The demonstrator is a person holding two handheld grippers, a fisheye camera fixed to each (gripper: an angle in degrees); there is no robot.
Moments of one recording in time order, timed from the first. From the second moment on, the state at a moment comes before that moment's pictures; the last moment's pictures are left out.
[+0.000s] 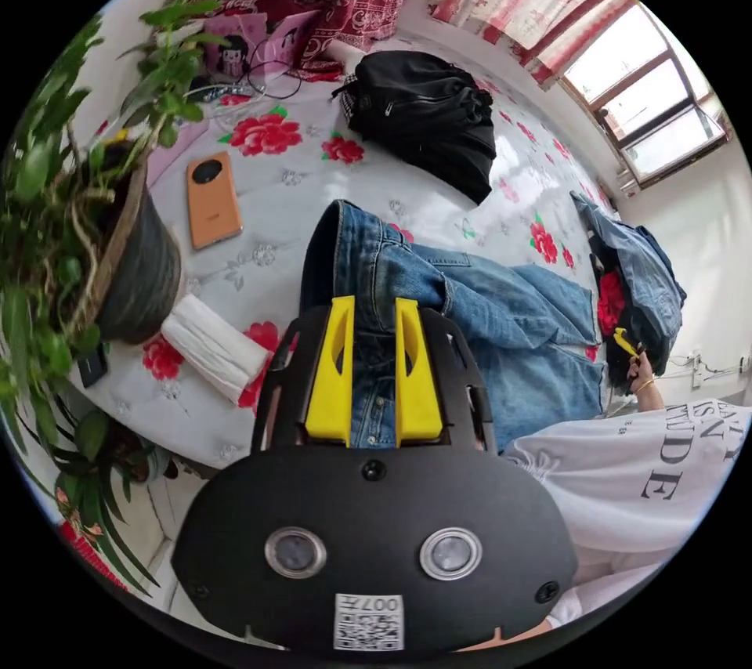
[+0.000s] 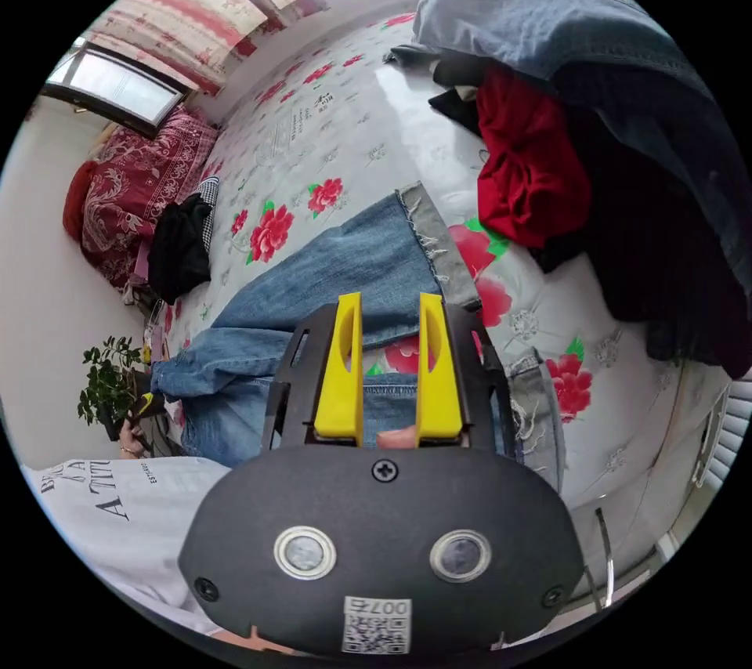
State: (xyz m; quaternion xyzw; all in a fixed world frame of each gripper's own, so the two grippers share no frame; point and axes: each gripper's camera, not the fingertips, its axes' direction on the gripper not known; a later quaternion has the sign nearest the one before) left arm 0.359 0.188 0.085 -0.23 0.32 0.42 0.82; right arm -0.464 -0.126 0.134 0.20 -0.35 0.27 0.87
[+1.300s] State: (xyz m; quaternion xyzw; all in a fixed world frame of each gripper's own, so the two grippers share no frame) left arm 0.365 0.168 0.077 -0.18 0.38 0.32 0.85; right arm -0.467 -0.160 0.074 0.32 -0.32 0.26 0.85
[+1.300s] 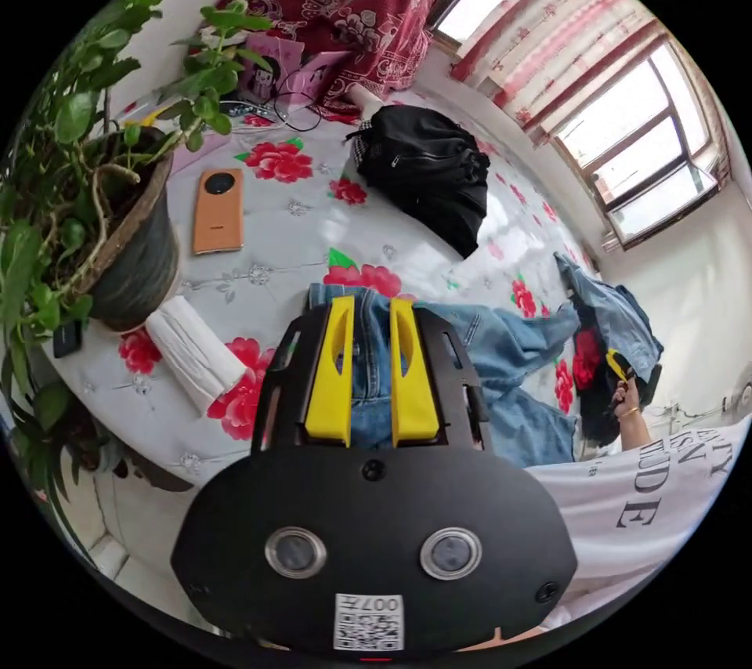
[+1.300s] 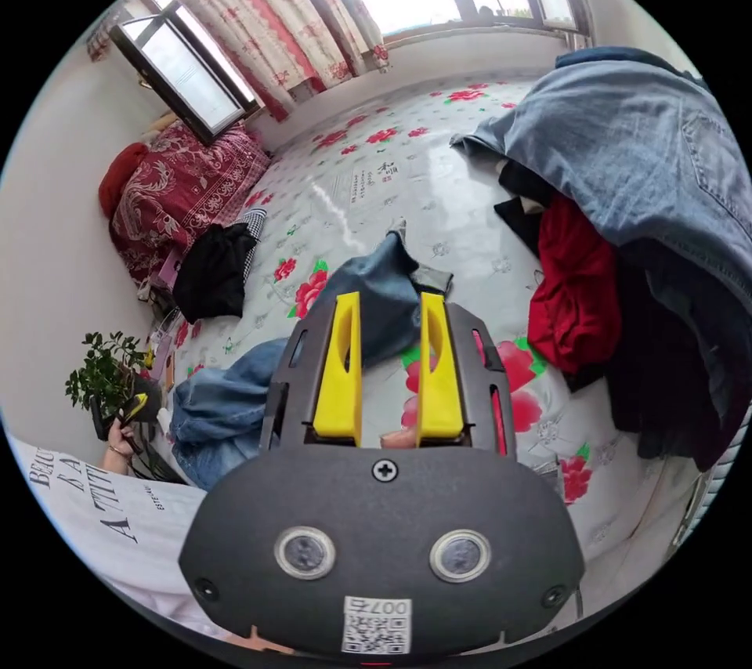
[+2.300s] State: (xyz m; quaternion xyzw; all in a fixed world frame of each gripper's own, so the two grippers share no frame) left arm 0.311 0.138 0.051 -0.22 0.46 0.34 0.79; right arm -0.311 -0.094 0.088 0.40 -0.48 0.33 0.71
